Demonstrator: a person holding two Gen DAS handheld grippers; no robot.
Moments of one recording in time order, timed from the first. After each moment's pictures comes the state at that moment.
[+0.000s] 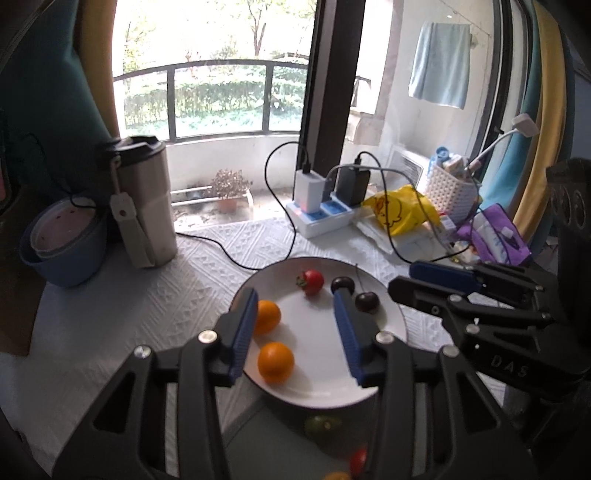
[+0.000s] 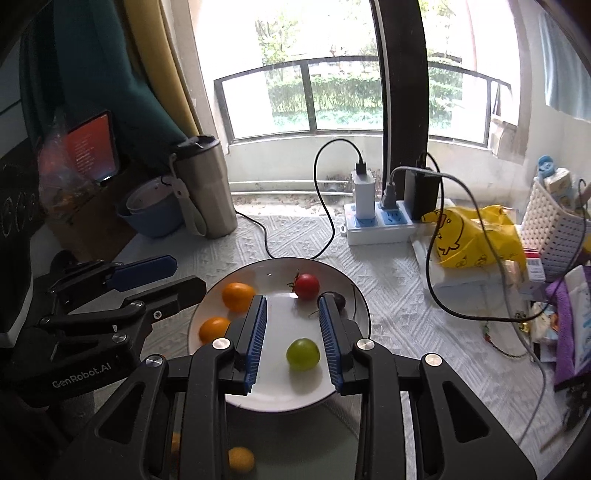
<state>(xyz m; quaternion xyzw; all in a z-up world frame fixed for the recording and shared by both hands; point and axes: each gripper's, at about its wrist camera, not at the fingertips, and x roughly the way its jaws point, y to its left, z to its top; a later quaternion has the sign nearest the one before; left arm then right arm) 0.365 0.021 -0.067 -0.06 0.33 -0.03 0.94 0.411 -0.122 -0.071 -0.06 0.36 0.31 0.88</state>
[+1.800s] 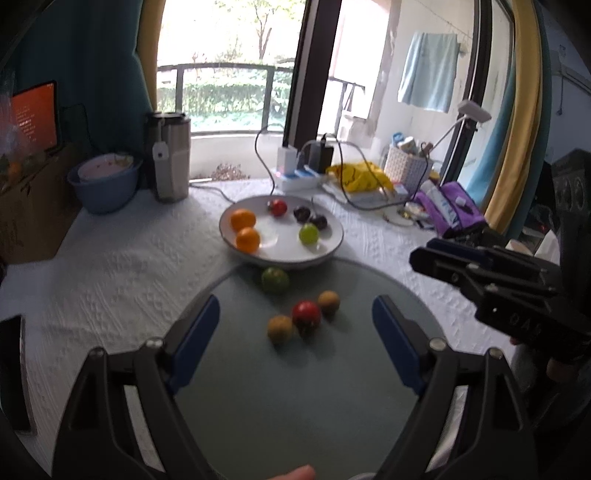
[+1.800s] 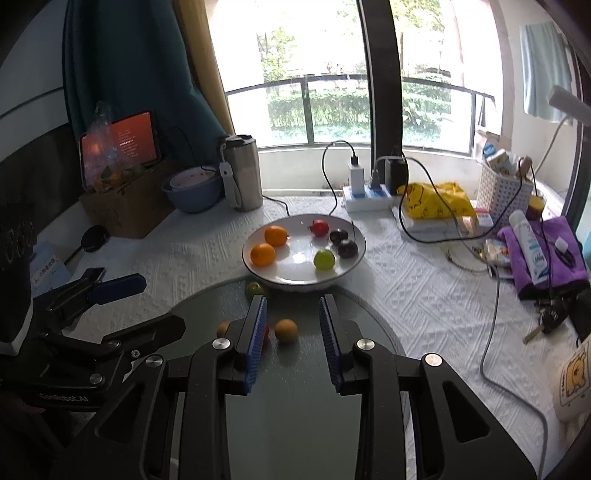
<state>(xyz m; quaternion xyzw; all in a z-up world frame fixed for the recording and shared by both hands) 0.209 -0.015 -0.077 -0.08 0.33 -0.03 0.94 0.266 -0.178 -0.062 -0.05 0.33 0.30 0.89</state>
